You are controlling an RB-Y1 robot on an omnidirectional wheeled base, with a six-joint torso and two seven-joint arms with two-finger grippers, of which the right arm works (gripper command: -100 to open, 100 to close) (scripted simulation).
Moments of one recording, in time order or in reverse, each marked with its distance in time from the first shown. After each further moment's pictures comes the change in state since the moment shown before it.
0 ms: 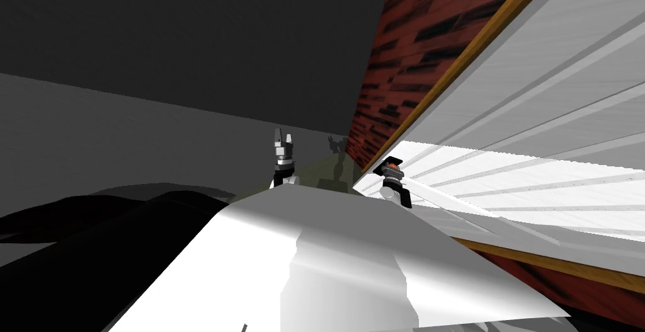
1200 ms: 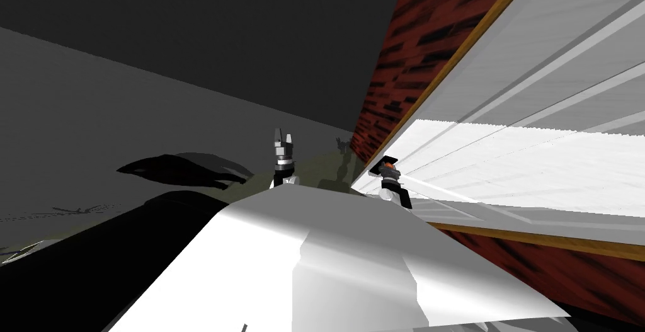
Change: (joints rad) arm 0.025 -0.065 0.090 -0.029 0.026 -0.012 -0.079
